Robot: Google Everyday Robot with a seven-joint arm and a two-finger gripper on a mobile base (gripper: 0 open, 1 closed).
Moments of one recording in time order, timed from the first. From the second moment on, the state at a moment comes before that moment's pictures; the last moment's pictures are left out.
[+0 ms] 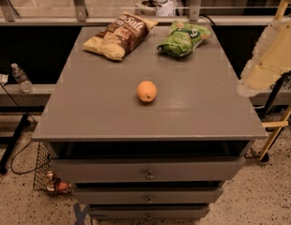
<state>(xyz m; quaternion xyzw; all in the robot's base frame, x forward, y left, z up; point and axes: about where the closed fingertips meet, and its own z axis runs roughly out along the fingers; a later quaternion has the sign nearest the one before) 0.409 -0.152 1.088 -0.62 0.72 -0.10 0.30</state>
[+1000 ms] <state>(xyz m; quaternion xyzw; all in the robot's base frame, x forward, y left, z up) 0.523 0.014 0.996 -0.66 0.68 0.09 0.30</state>
